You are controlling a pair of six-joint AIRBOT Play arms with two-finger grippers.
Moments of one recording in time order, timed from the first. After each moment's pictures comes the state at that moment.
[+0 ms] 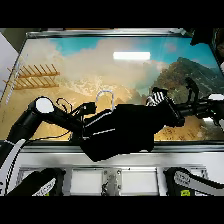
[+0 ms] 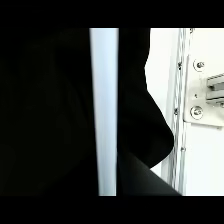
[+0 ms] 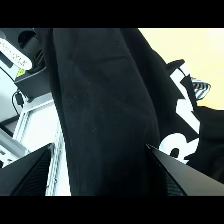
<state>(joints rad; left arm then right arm) -0.28 -1.05 0.87 0.89 -1.43 -0.37 -0.32 -1.32 0.91 -0.36 1.84 -0.06</state>
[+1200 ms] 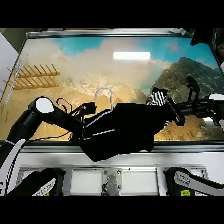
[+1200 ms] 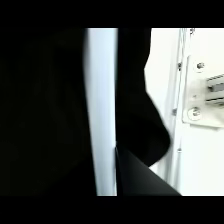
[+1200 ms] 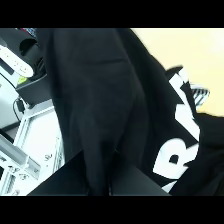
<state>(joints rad) -0.28 -1.05 0.87 0.89 -1.44 -0.38 -0.32 -1.32 0.91 -0.34 1.84 -0.04</state>
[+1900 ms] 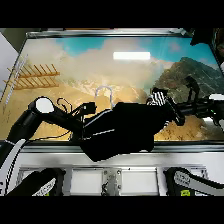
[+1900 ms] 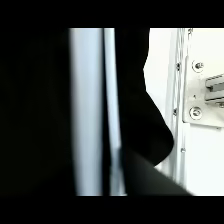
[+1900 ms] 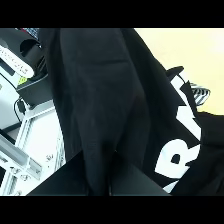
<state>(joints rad) -0.28 -1.05 0.87 0.89 -1.41 -0.37 -0.32 -1.32 0.90 -0.33 1.84 -0.01</state>
